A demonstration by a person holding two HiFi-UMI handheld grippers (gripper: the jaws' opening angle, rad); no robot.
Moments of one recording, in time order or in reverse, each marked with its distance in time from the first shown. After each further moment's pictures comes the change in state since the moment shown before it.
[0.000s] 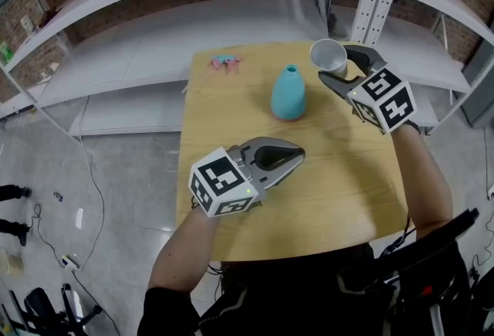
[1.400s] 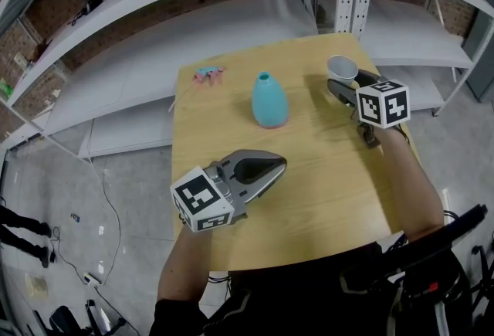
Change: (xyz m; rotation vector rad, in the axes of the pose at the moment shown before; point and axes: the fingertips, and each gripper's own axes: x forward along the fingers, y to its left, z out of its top) left arm -0.001 0.001 0.000 0.007 0.002 -0.003; right arm 0.005 -0.039 -0.132 0.627 -0.027 -0.084
